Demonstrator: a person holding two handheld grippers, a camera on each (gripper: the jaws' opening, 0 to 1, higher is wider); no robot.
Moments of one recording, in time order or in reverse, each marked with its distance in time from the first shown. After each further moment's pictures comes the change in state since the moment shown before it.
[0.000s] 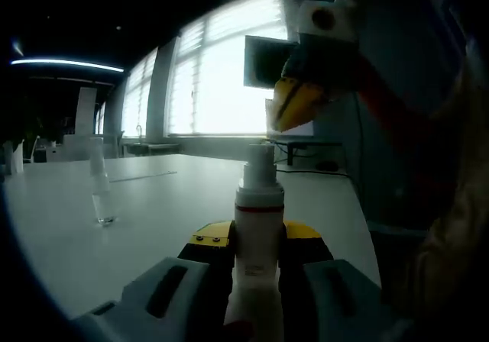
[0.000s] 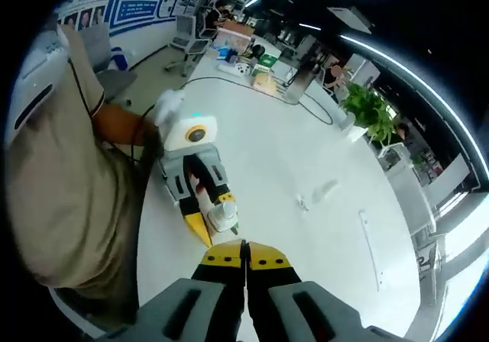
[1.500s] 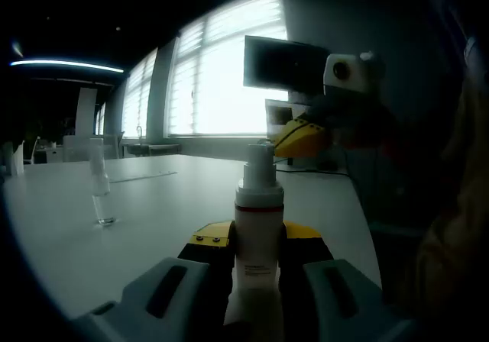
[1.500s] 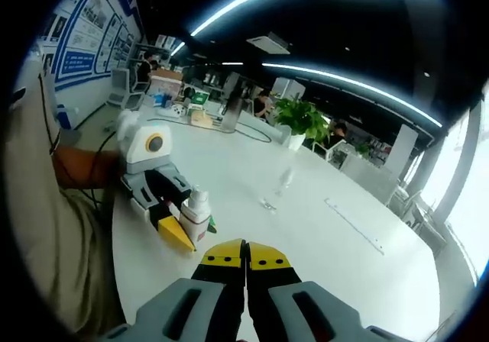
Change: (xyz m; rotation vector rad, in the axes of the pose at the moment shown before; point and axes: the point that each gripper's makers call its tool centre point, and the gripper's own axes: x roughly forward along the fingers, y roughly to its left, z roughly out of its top) left arm 0.000 0.000 0.000 0.004 0.000 0.002; right arm 0.002 -0.006 -0.041 0.286 -0.250 -0.308
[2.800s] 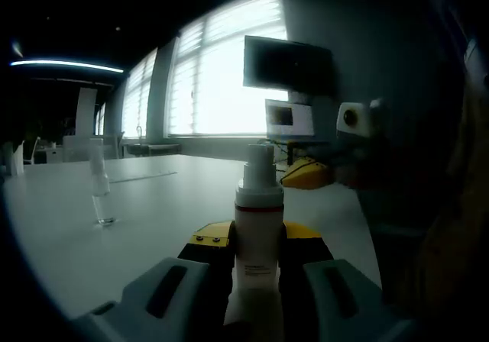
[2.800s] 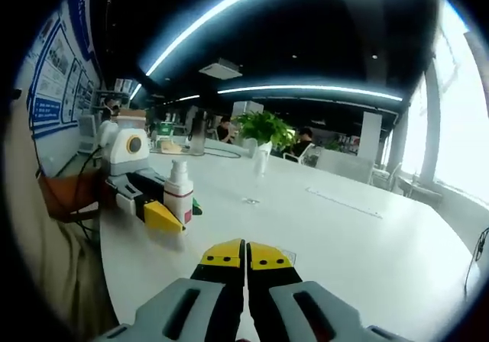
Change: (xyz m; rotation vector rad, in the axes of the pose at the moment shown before) left arm 0.000 -0.001 0.000 0.001 0.000 0.000; right arm -0.013 -0.006 -0.049 0.245 -0.159 -0.154
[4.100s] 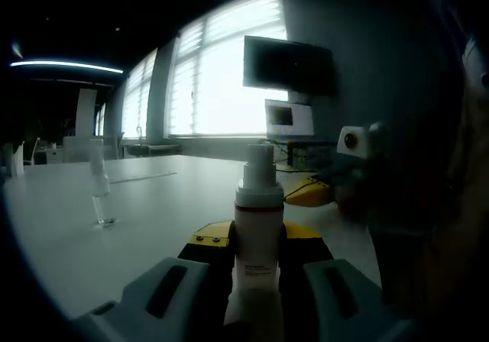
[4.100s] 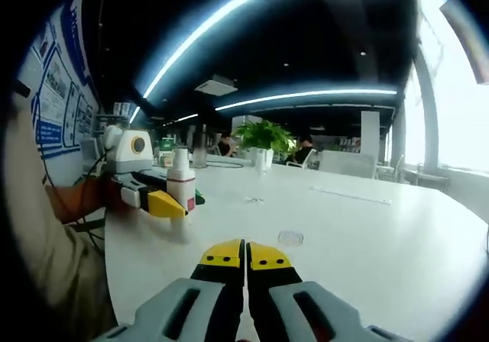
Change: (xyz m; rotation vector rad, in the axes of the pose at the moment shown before) left arm 0.000 0.000 0.001 0.002 -0.001 0.001; right arm -0.003 0.004 -0.022 0.096 -0.100 0.039
